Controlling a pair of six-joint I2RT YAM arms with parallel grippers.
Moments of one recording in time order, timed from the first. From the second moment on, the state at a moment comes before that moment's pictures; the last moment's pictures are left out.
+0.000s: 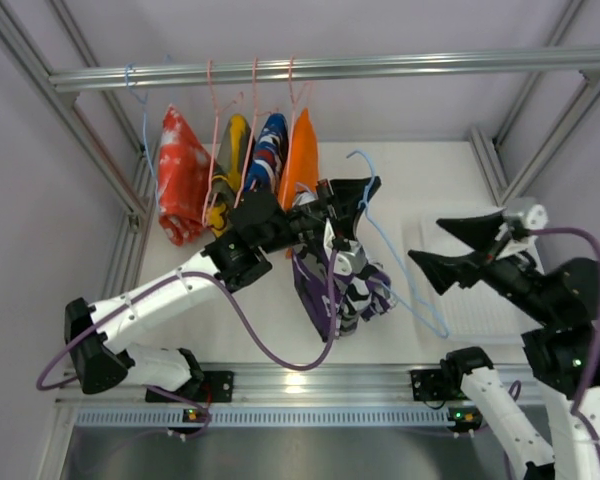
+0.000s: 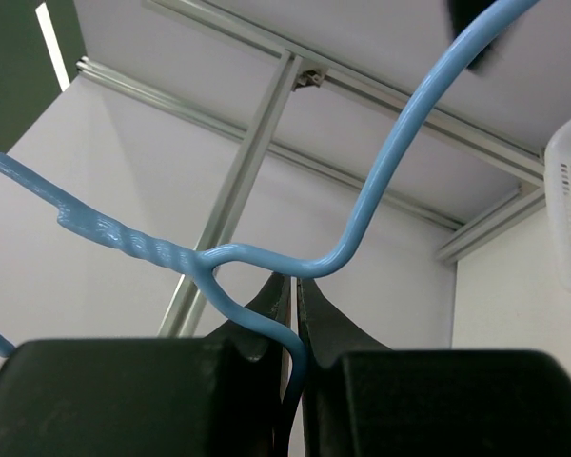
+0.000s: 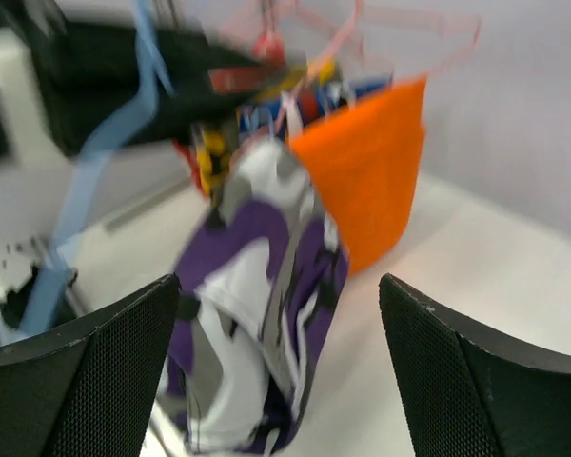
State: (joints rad) left arm -0.99 1.33 1.25 0.33 0.35 1.14; right arm 0.21 0.49 1.16 -0.44 -0.59 0.18
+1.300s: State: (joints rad) left arm -0.99 1.28 1.46 0.26 0.30 1.14; right arm 0.21 0.44 0.70 -0.42 -0.83 0.16
